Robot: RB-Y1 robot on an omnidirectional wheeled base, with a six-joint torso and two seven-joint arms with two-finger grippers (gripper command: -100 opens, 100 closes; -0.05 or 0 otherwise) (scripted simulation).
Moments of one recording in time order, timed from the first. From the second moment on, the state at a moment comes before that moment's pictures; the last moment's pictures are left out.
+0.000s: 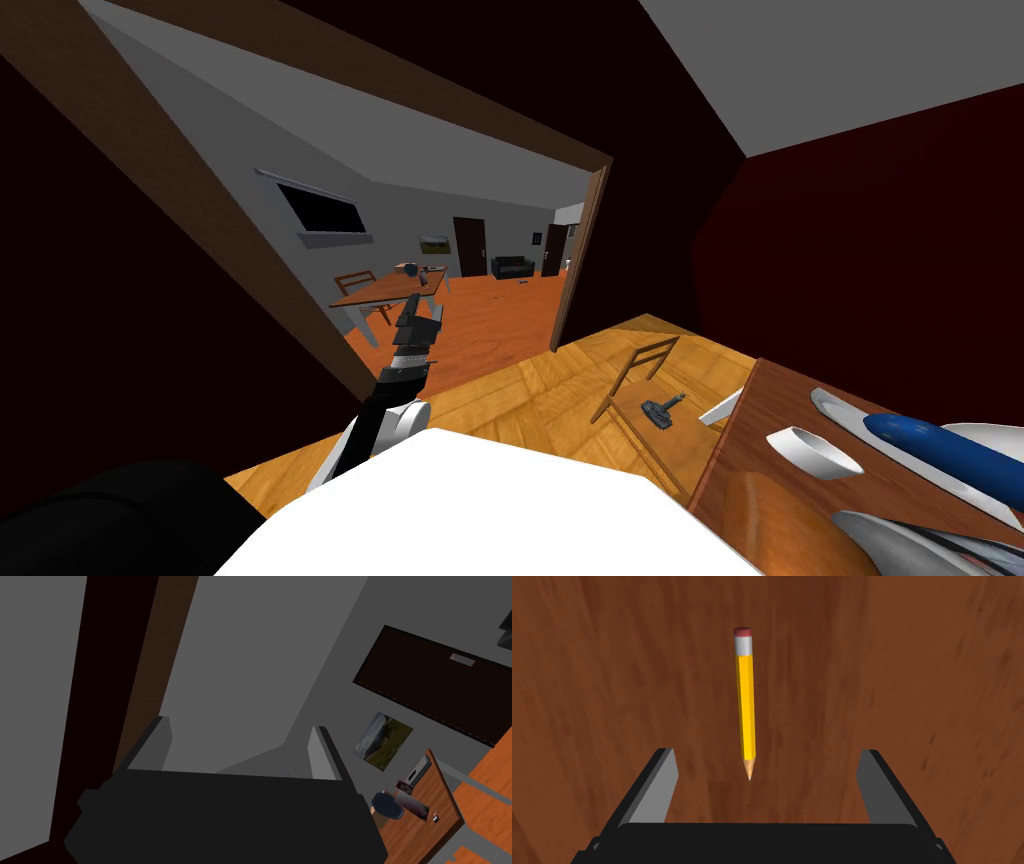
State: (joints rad) left arm 0.55 -0.01 0.03 -2.38 0.05 -0.38 0.13; right arm 0.65 -0.98 0.41 -0.66 0.96 -0.57 0.42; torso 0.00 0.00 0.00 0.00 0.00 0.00
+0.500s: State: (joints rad) left arm 0.55 -0.01 0.03 -2.38 0.05 -0.38 0.13; right arm 0.62 -1.00 0.47 -0.71 0.98 -0.53 0.38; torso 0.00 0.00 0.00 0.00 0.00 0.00
